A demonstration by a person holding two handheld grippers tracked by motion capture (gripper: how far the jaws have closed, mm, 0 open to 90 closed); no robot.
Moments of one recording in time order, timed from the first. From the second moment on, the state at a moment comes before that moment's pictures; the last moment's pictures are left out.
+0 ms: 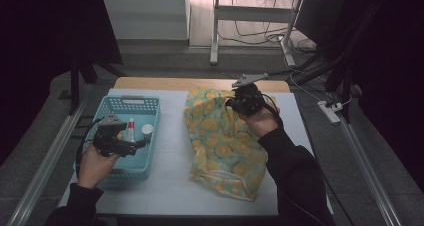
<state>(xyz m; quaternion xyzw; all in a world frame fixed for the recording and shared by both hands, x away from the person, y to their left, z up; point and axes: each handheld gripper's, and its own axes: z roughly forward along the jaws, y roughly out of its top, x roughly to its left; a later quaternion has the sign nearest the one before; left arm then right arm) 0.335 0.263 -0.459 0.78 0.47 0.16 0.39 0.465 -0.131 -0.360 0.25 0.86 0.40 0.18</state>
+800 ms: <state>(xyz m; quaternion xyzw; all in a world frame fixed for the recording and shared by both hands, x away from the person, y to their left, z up) 0.362 0.319 -0.483 0.76 0.56 0.17 0.29 0.466 -0.130 -0.367 0.25 0.87 0.40 0.17</state>
